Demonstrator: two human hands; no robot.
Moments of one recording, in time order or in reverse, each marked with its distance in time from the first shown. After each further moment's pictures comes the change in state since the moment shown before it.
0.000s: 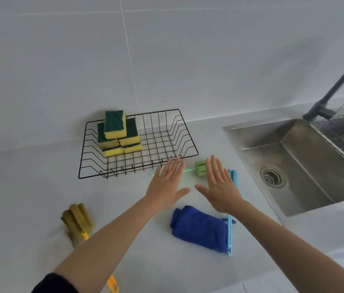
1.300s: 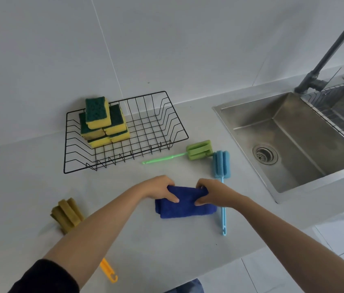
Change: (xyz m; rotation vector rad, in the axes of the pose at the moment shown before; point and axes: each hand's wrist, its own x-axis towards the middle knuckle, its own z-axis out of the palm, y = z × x) left_hand 0.014 -0.006 0.014 -0.441 -0.558 -0.063; right_hand -0.010 0.017 0.026 0.405 -0.366 0.094
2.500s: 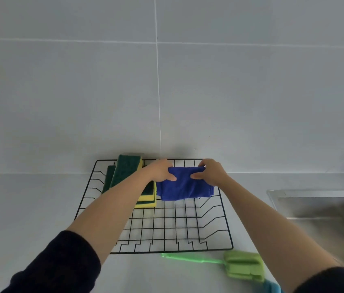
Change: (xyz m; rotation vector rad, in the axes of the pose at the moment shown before) left_hand 0.095 -0.065 -0.251 -0.047 0.405 -0.193; right_hand 0.254 -0.126 -0.176 0.085 0.231 -0.067
